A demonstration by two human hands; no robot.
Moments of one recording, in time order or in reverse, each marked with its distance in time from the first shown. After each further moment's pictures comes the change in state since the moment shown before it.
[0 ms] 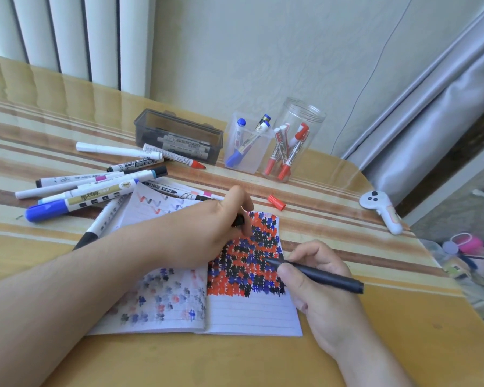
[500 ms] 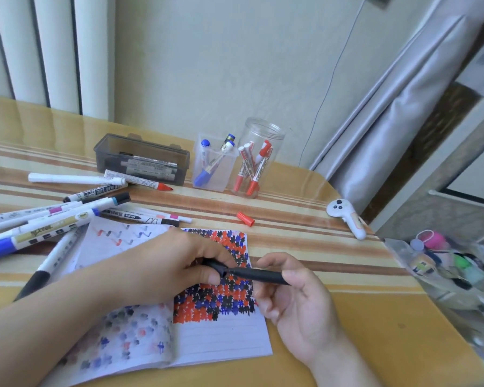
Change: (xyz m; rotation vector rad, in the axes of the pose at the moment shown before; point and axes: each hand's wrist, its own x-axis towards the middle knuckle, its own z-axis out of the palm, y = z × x) left_hand 0.002 0.012 0.003 -0.018 -0.050 0.032; right_hand 0.009 0.001 -0.014 0.367 -0.040 0.148
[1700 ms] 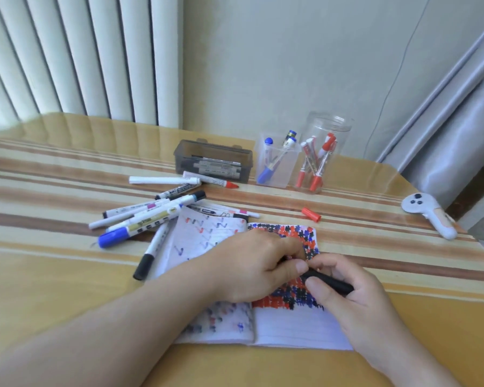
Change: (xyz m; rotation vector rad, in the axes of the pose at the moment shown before) left_hand -0.010 0.010 0.009 0.217 0.053 0.059; right_hand -0.009 0.009 0.024 -0.659 0.002 -0.170
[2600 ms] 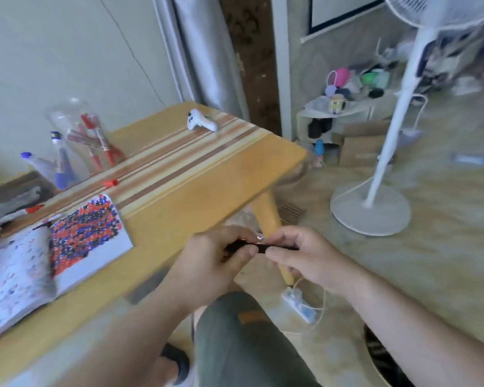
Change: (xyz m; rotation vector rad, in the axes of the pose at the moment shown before) left_hand 0.010 0.254 0.167 -0.180 -0.154 0.151; right_hand -0.274 0.114 -0.147 0.370 0.284 0.210
